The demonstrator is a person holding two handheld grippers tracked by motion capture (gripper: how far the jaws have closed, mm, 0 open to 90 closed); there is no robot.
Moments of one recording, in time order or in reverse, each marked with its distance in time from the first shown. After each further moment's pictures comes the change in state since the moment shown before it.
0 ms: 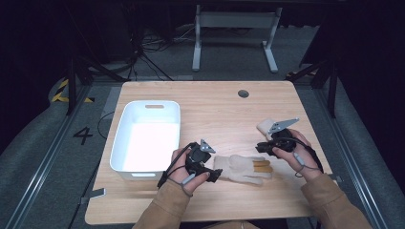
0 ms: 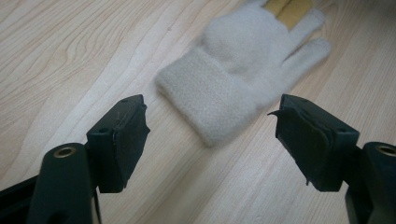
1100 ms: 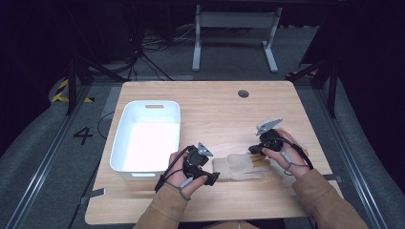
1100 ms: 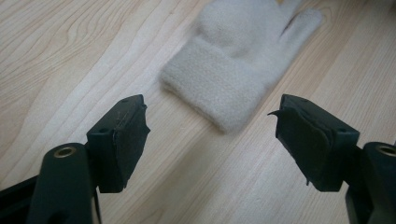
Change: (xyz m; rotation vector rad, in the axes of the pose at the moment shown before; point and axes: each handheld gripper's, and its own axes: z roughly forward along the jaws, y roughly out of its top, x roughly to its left) left arm -0.001 -0.009 -0.003 0.022 0.011 -0.005; right arm 0.002 0.009 0.037 0.102 0.019 -0.042
